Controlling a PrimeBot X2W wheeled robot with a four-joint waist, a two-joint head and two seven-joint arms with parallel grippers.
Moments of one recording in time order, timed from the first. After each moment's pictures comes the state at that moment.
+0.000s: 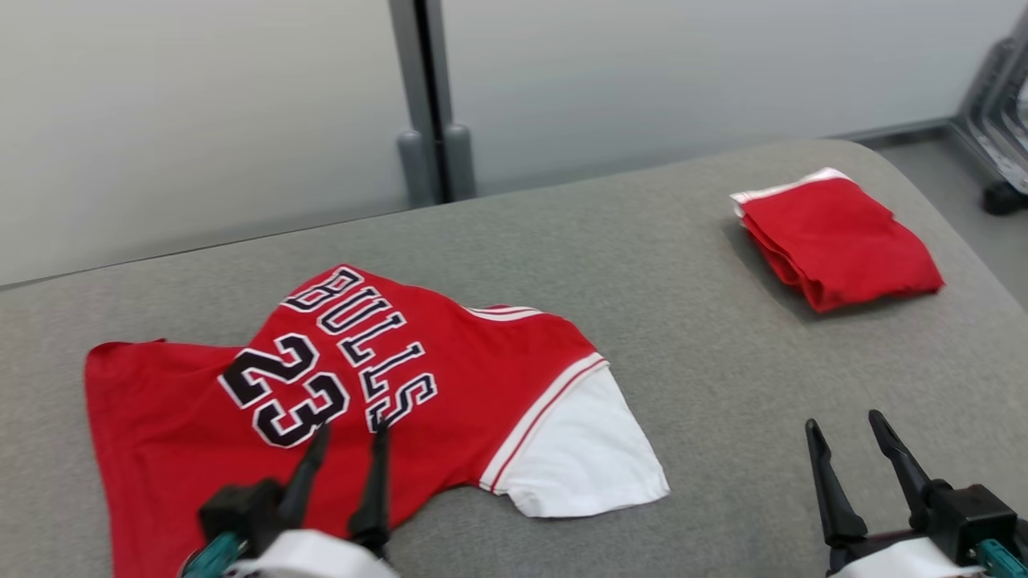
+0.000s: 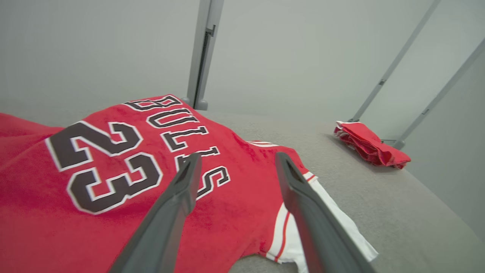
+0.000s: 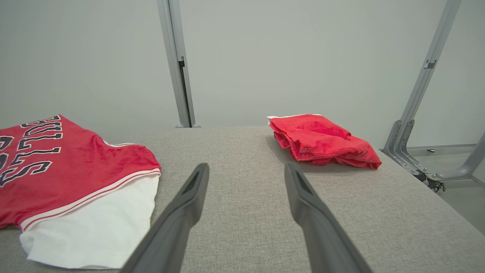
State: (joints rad) left arm -0.03 0.23 -0.48 0.07 -0.65 0.24 -0.18; right arm 0.03 -0.06 -0.01 0.21 0.09 0.13 -0.26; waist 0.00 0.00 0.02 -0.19
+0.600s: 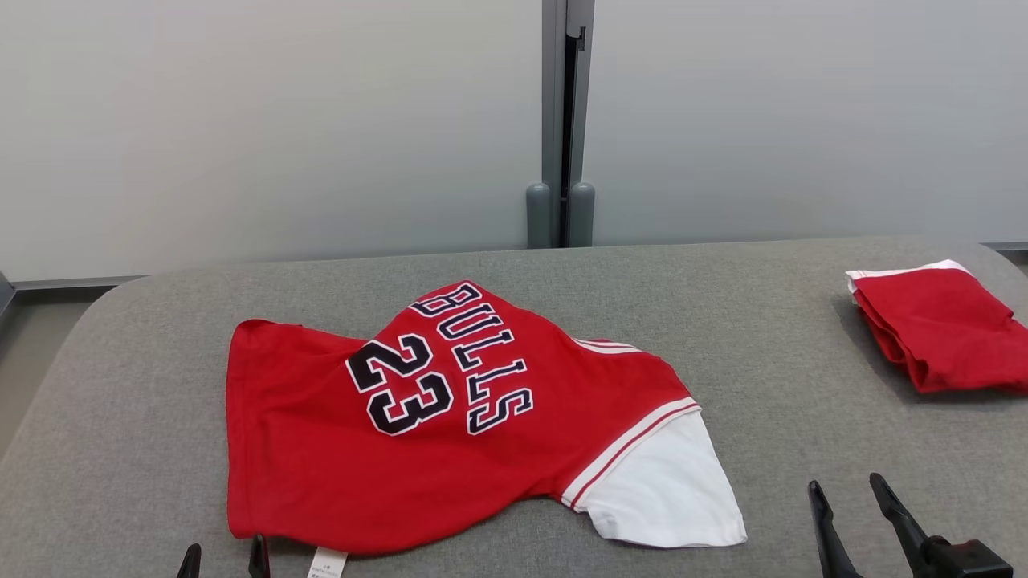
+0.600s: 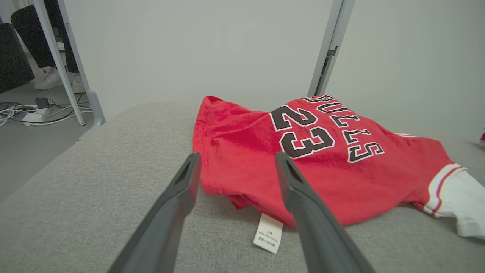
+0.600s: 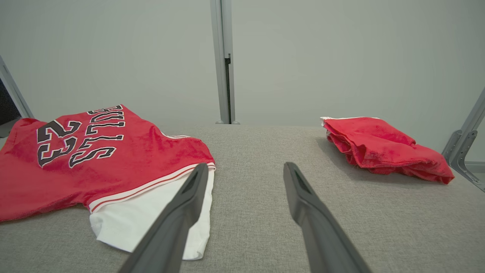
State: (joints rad) left arm 0.30 0.22 -0.16 0.06 -0.41 0.17 -0.26; right arm 0.14 -0.05 -0.03 0.22 0.09 0.13 -0.26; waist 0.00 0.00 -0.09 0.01
